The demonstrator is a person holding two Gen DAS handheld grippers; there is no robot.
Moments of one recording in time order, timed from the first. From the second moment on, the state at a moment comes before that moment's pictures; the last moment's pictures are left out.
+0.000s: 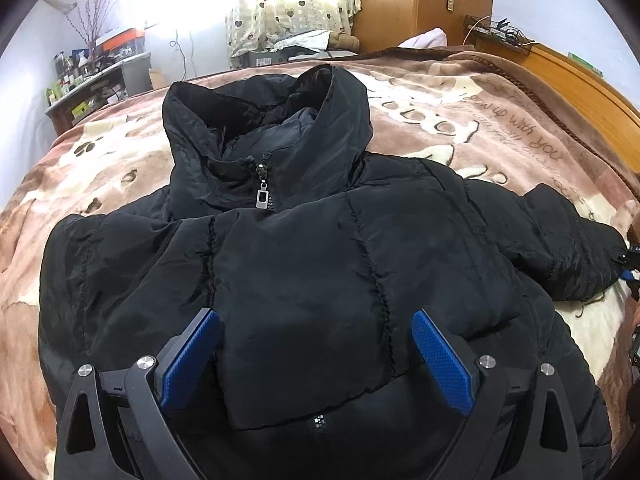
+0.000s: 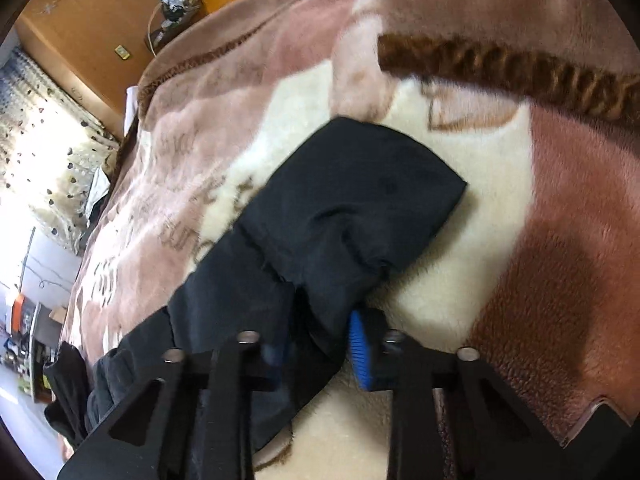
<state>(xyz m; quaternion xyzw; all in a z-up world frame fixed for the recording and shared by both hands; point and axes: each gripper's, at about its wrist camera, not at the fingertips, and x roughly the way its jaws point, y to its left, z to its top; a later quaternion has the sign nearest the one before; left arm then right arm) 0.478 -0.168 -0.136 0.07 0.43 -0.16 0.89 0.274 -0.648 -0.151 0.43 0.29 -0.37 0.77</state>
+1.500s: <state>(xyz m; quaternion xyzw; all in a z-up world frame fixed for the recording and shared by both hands) 0.479 -0.082 -0.109 -0.12 0.46 -0.25 0.84 0.385 -0.294 -0.096 0.06 0.37 0.10 0.92</state>
